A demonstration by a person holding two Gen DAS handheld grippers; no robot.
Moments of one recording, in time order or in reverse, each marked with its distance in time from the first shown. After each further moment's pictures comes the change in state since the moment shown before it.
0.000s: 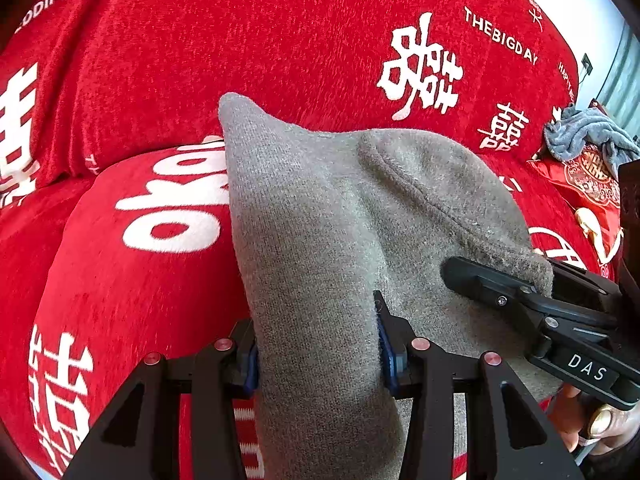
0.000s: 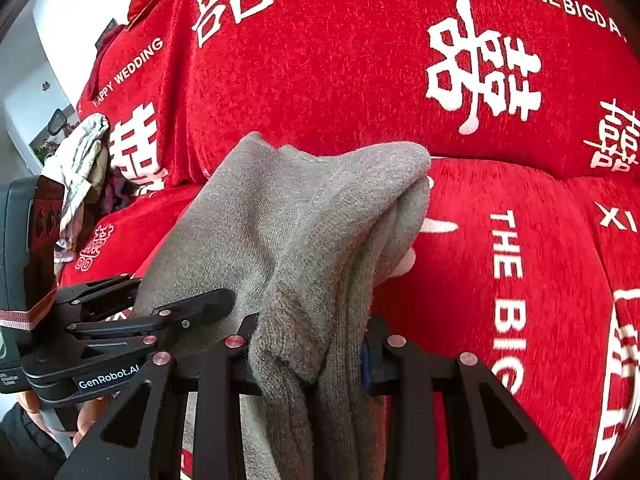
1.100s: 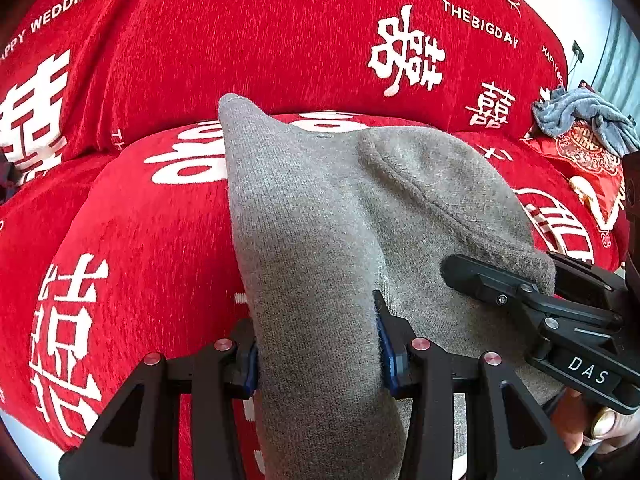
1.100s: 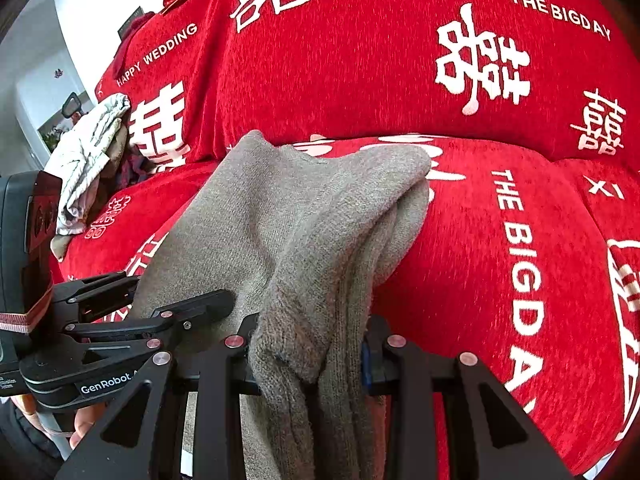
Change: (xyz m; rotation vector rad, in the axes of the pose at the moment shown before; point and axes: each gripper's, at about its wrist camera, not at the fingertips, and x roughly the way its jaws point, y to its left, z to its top) left arm -0.036 -0.004 -0.087 0.033 -0.035 0.032; right arm -0.030 0.043 -0.086 -0.027 -0.039 -0.015
